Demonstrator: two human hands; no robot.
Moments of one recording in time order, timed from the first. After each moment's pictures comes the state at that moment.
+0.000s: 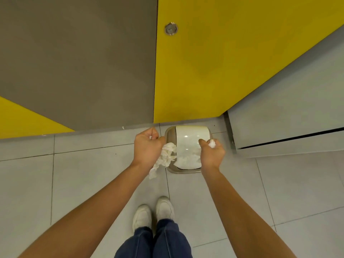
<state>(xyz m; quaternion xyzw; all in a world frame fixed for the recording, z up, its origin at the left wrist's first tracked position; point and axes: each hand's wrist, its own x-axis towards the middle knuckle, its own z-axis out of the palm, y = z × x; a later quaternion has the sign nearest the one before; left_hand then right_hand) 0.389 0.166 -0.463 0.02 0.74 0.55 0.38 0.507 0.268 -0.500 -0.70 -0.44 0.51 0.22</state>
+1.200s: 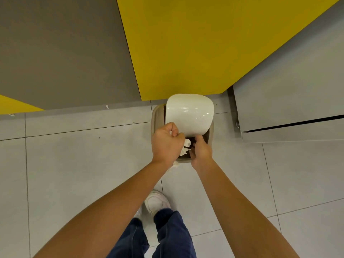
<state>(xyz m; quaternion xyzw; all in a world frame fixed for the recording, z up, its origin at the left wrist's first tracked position) 0.467 0.223 -0.587 0.11 0.77 0.52 0.34 0.537 0.288 -0.615 -0.73 -0.23 0.63 0.09</state>
